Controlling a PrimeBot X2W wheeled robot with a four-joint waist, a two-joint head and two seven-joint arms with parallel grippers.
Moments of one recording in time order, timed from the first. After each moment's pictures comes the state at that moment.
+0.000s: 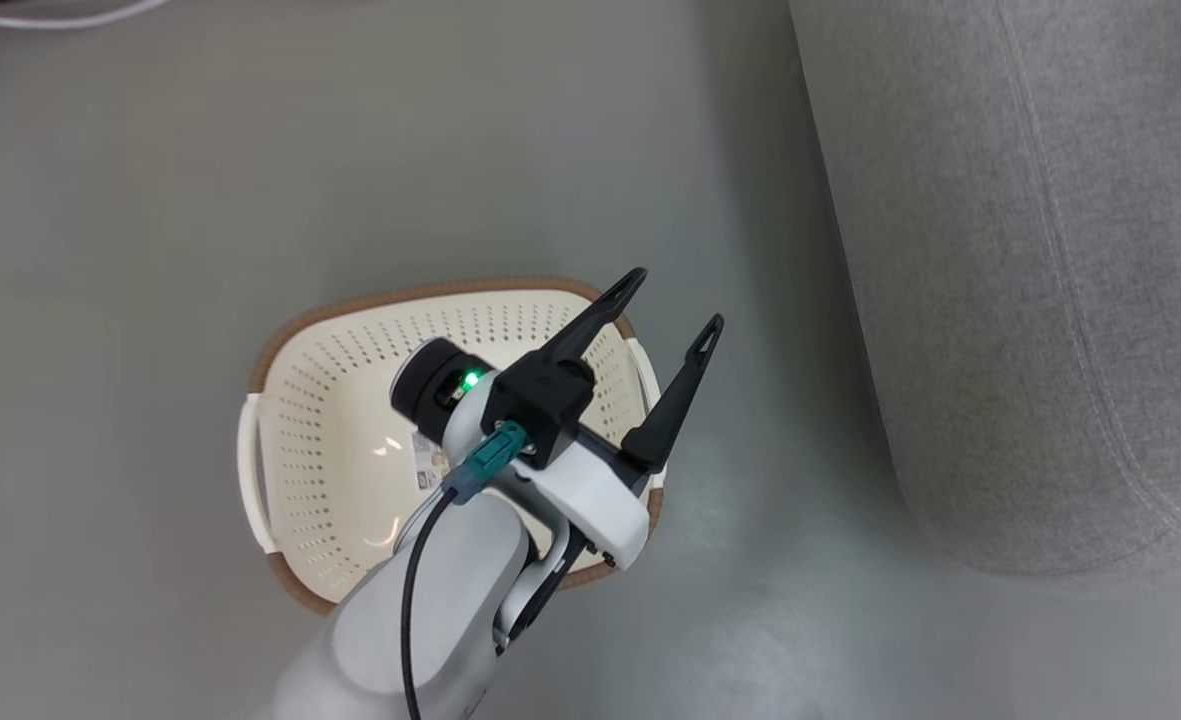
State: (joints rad) left arm -0.61 0.05 -0.75 0.40 -0.40 0.01 -0.26; right arm -0.73 -0.48 0.00 0.78 0.43 0.13 -0.26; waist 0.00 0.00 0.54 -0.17
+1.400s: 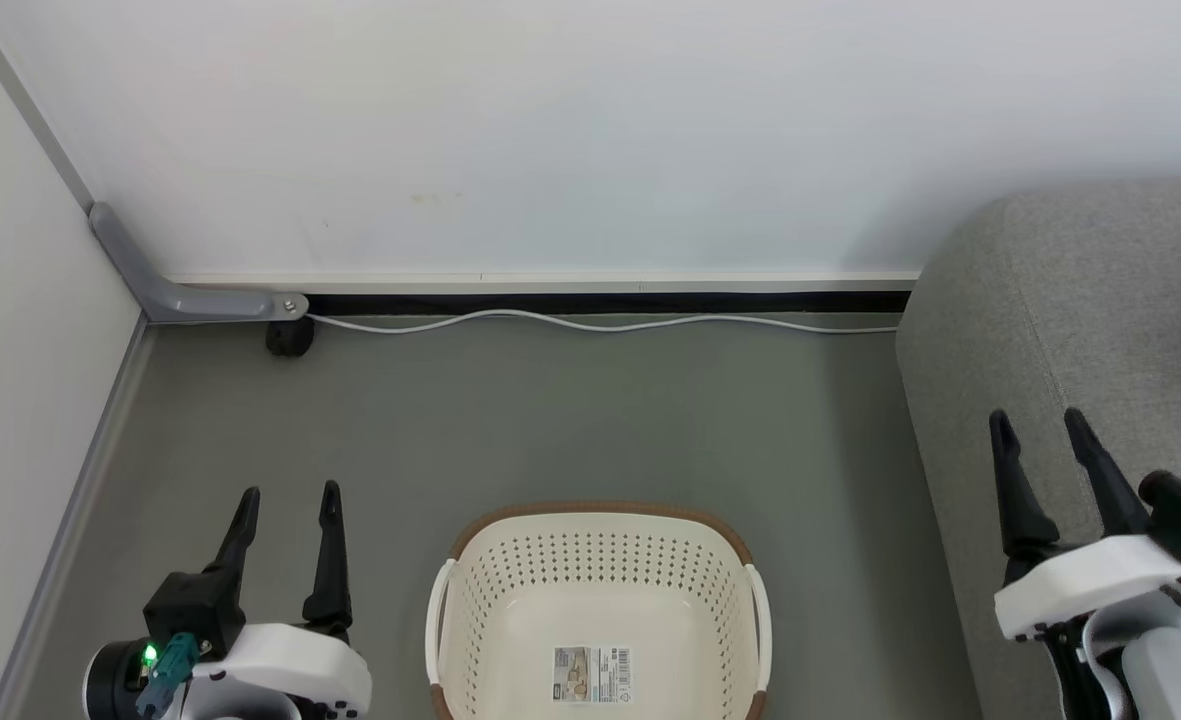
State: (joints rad) left arm -0.11 0.04 -0.04 0.33 -0.20 0.03 -0.26; right arm -0.27 -0.18 0.08 0.44 0.36 0.13 -0.26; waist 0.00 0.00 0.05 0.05
